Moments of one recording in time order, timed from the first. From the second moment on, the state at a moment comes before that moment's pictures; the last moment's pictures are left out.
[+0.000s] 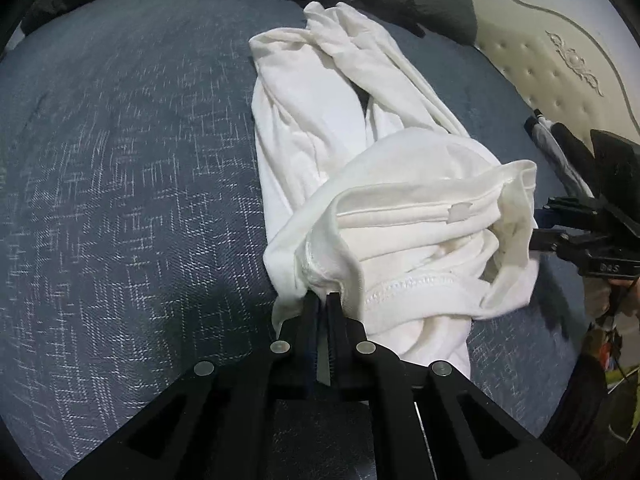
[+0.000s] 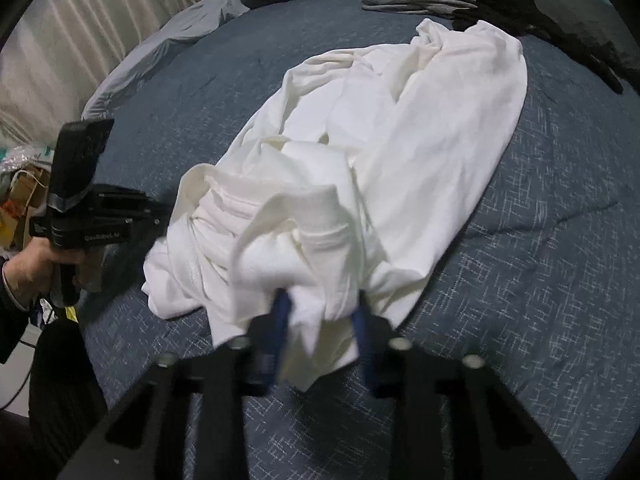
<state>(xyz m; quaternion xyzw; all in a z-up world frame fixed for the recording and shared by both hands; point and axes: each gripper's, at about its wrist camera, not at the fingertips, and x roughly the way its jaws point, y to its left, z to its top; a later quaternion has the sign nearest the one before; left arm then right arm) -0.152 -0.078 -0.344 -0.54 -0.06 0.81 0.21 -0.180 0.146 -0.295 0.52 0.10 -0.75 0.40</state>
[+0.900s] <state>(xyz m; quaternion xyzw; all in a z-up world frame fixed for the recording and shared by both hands) -0.120 -0.096 -0.060 -0.33 -0.04 0.92 0.21 -0.135 0.195 0.013 0.27 0.08 -0.87 0.40</state>
